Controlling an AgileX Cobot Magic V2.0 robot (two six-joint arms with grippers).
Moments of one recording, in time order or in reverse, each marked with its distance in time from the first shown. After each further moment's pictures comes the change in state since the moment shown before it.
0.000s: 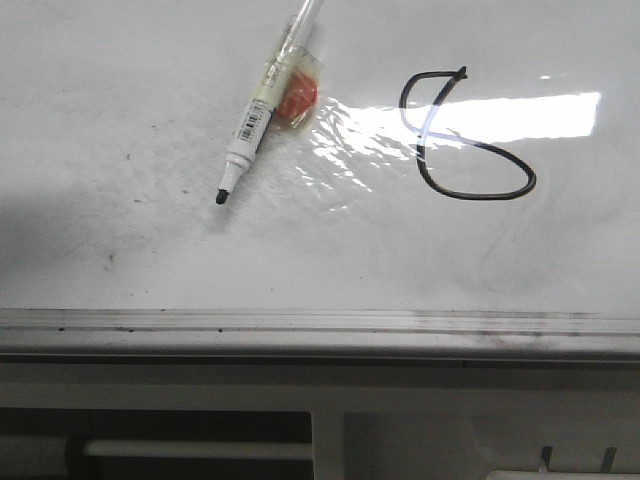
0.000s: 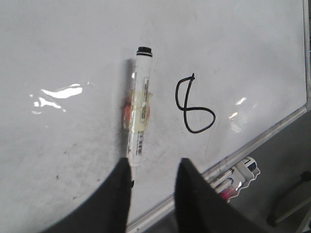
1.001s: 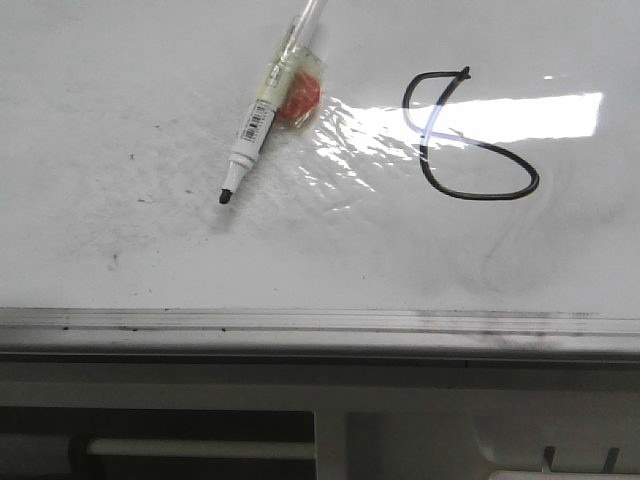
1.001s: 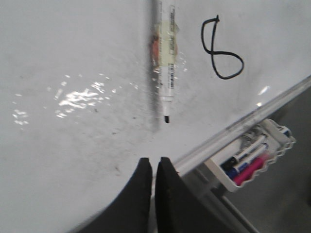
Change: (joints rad) left arm 0.014 -0.182 0.239 0.143 -0.056 0.000; right arm 0.000 -0.252 0.183 -0.023 -0.039 0.006
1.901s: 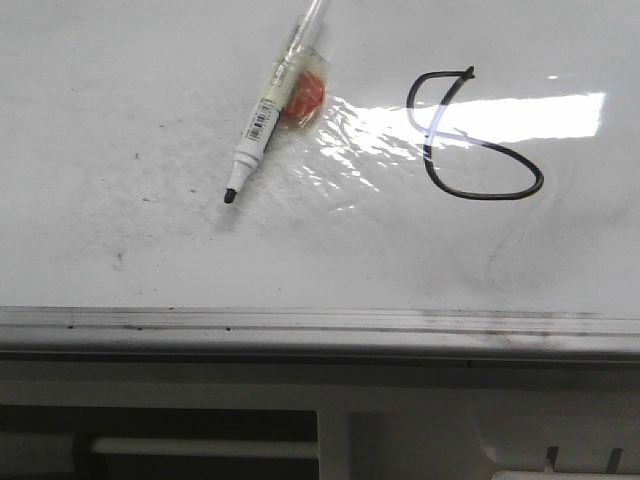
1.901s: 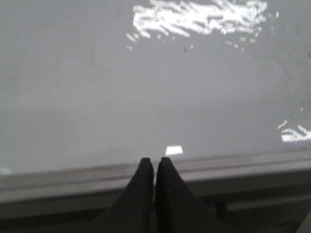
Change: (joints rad) left arm 0.519 -0.633 0.474 0.070 -0.020 0.026; right arm 0.000 0.000 0.000 0.000 0.000 0.002
